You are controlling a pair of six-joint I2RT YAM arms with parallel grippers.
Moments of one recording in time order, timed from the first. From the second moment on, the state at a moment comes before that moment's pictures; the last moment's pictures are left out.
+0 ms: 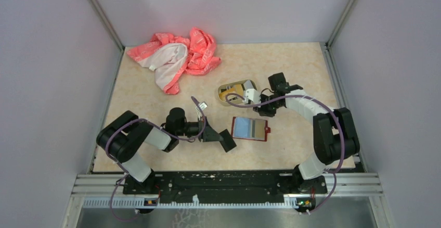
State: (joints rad) left arm -0.60 1.66 0.32 1.09 0.87 -0.81; right arm 0.29 1.56 0.97 -0.60 -0.45 -1.12
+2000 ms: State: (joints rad) left arm -0.83 1.91 0.45 1.21 0.43 -1.19; right arm 0.37 1.53 1.00 -0.60 -0.52 -0.94
